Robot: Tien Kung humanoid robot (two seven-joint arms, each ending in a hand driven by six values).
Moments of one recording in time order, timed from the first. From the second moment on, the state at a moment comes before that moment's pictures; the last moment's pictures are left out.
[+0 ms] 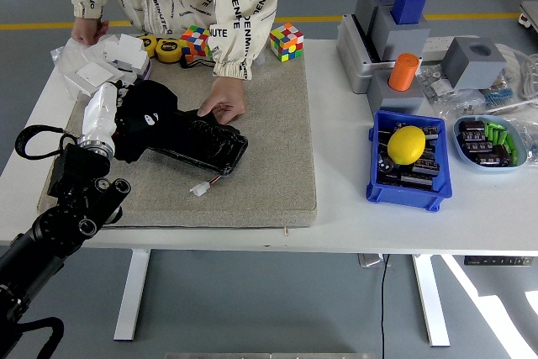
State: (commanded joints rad) left arm -0.59 0.09 -1.12 -0.67 1.66 0.51 0.08; right arm 0.00 -0.11 1.80 0.21 -1.52 -0.02 0.22
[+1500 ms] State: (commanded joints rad) left arm -0.56 0.13 -0.78 -0.96 1.52 0.51 0.11; right arm 0.00 -0.11 1.80 0.21 -1.52 -0.02 0.22
